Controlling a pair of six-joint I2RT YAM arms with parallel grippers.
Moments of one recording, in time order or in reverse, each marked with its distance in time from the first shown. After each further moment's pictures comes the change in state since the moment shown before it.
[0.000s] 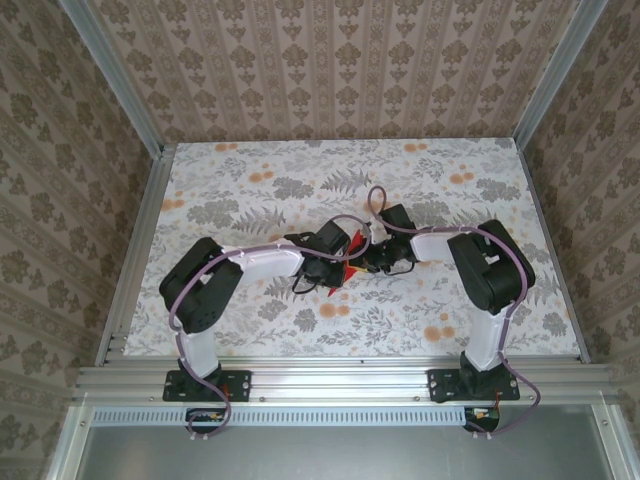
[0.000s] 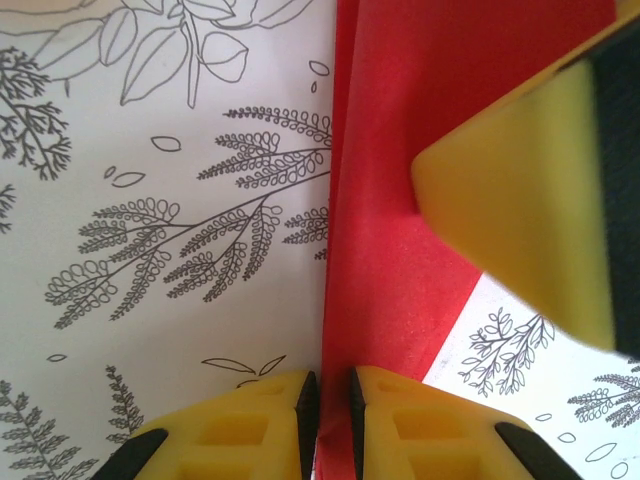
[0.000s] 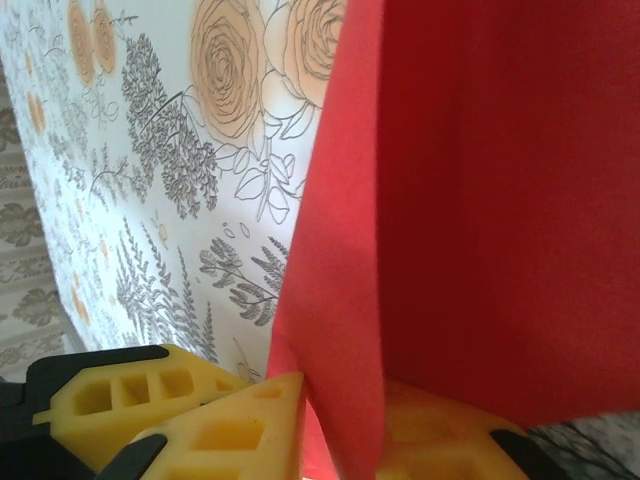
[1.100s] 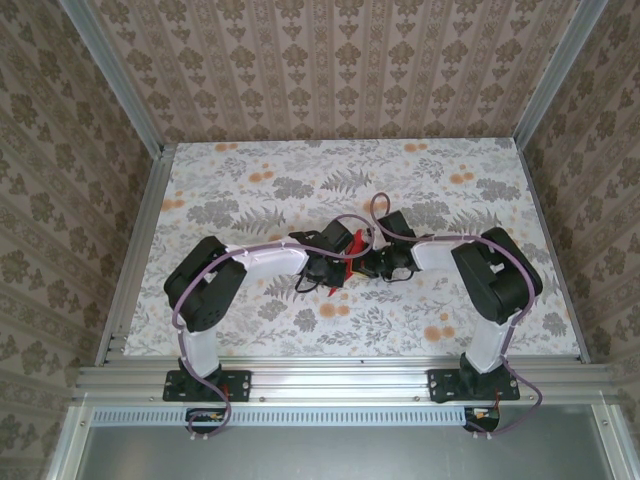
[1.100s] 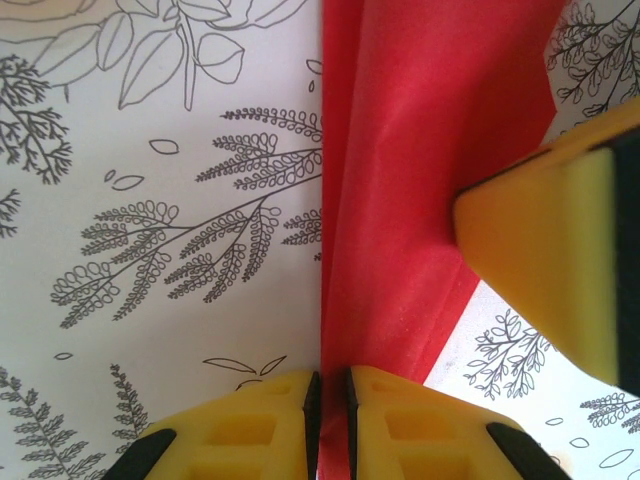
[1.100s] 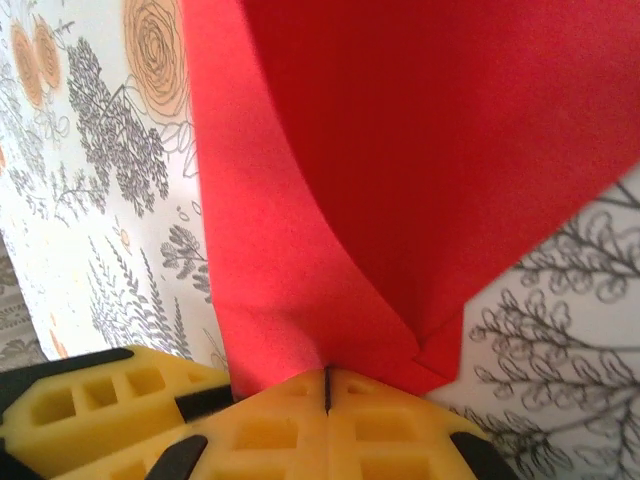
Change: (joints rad) left arm -0.015 0.026 0.046 -0.060 -0.034 0.011; right arm 0.051 -0.060 -0.069 0.031 0.094 0.138
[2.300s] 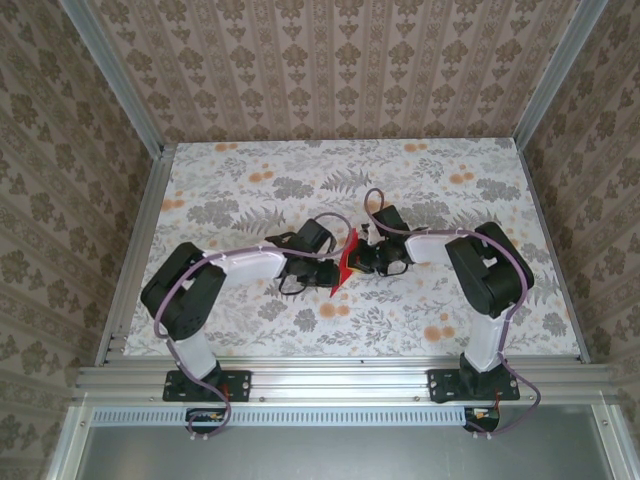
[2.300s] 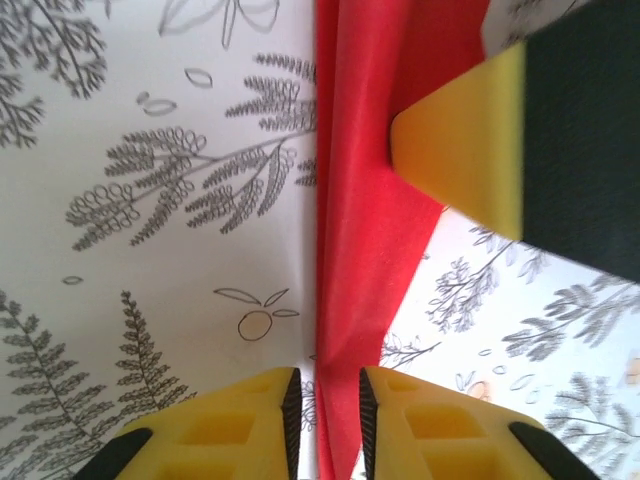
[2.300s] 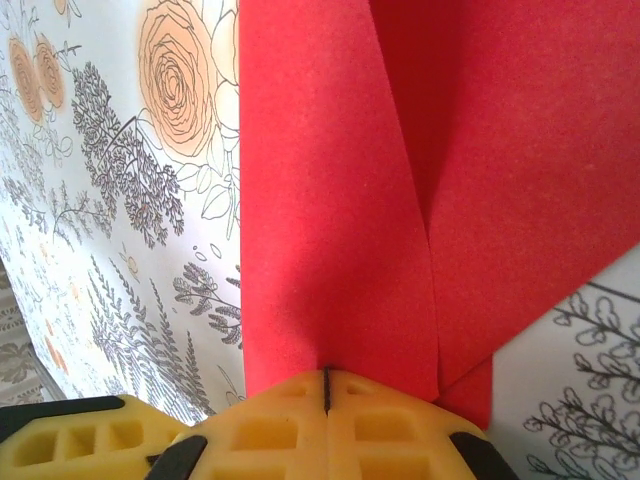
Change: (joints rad) left arm 0.107 -0.140 -0.183 0.181 0.238 -0.090; right arm 0.006 0.062 0.097 -0.076 0.014 -0.031
